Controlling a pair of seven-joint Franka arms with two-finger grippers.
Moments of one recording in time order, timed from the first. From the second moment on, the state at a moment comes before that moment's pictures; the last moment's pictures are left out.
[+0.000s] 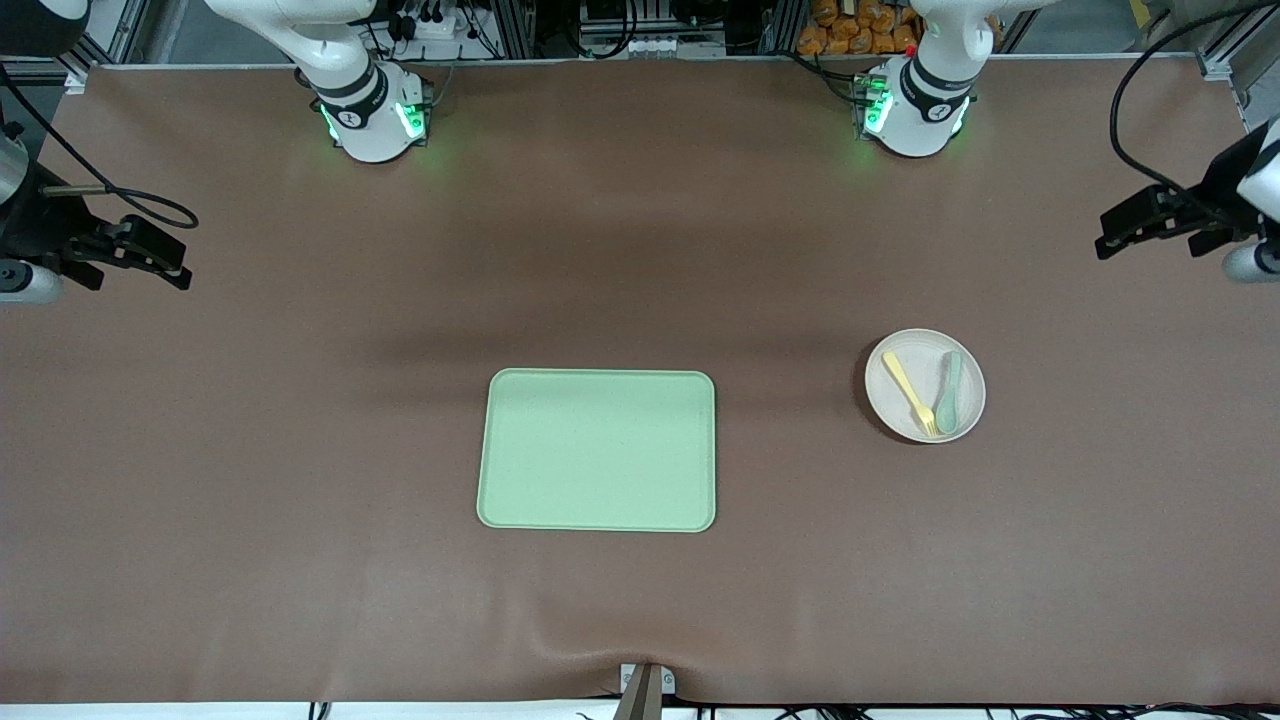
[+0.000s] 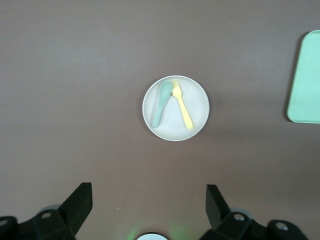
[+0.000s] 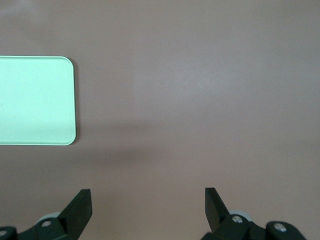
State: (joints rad) left arm 0.12 0.06 -0.18 -1.47 0.02 1.45 -0.08; right arm -0.01 -0.01 0.03 -1.61 0.00 1.61 0.03
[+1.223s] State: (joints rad) left arm 0.22 0.31 -0.17 -1.99 0.03 2.25 -0.08; right arm 0.00 -0.01 0.03 -1.61 0.01 1.61 0.03
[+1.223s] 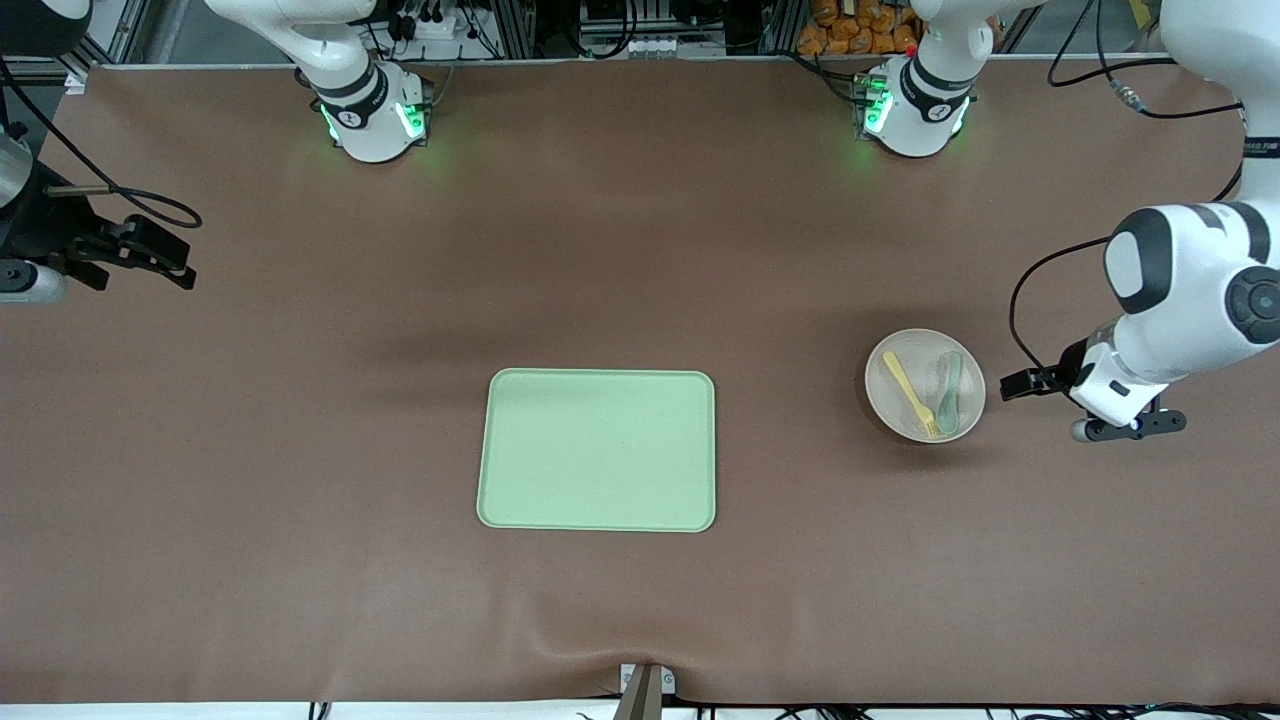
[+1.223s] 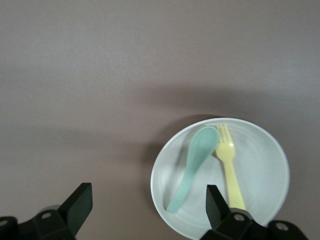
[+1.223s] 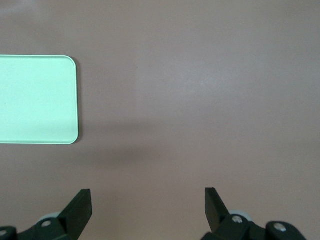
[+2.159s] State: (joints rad) left arm 0.28 0.45 -0.17 -2.08 0.02 2.42 -0.07; right arm 0.00 -0.01 0.03 -1.61 0.01 1.61 0.03
